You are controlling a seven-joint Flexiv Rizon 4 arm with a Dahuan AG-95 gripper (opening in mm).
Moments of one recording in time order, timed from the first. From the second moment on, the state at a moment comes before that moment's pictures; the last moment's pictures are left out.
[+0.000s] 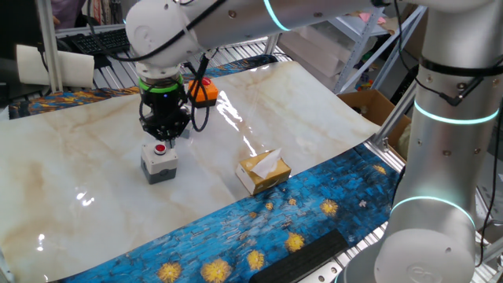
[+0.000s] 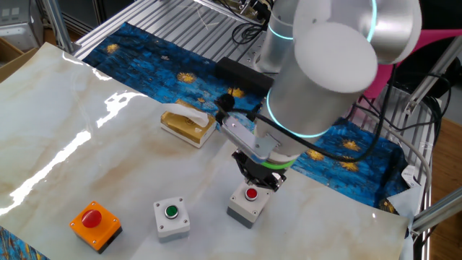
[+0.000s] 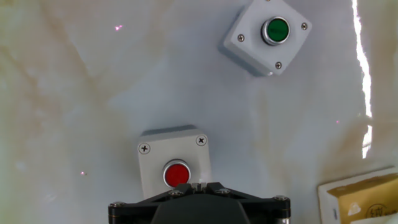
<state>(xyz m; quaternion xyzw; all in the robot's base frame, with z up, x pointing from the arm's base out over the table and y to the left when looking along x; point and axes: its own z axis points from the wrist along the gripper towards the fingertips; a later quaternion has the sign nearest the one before) 0.539 0.153 0.109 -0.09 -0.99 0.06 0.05</state>
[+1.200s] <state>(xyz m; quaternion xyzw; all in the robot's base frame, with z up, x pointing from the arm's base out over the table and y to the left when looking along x) 0.539 0.153 0.109 -0.19 -0.98 -0.01 0.05</state>
